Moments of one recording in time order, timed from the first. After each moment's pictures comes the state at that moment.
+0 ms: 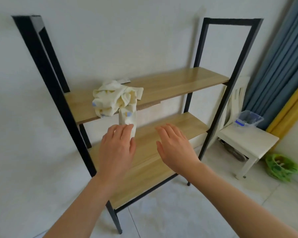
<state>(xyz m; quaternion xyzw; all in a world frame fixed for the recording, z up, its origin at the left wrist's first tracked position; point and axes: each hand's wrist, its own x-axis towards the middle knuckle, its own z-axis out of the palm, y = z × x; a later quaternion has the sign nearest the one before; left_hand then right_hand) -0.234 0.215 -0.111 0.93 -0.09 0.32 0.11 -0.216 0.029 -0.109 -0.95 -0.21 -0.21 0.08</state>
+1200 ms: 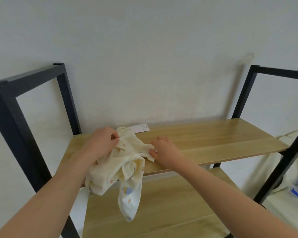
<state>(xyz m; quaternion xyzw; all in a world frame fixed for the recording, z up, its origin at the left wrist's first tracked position) -0.009 0.301 -0.021 0.96 0.12 0.13 0.21 0.057 0.083 -0.051 -0.93 -0.33 -0.04 0.14</state>
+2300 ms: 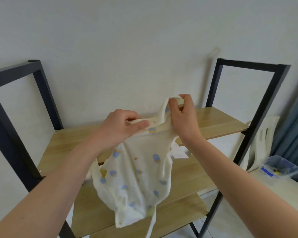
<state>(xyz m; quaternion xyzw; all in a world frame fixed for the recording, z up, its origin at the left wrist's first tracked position) -0.060 0.175 0.036 0.90 -0.10 0.16 0.40 0.007 -0.012 0.029 -0.71 -0.14 -0.22 0.65</state>
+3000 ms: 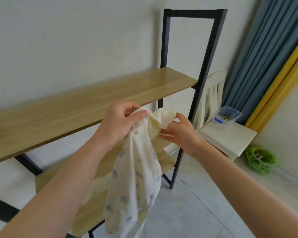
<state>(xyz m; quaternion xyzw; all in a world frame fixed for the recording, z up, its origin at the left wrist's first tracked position) -0.066 0.040 -0.038 0.80 -0.13 0.05 0.58 -0.061 -0.165 -0.092 -0.63 0.01 0.09 0.77</state>
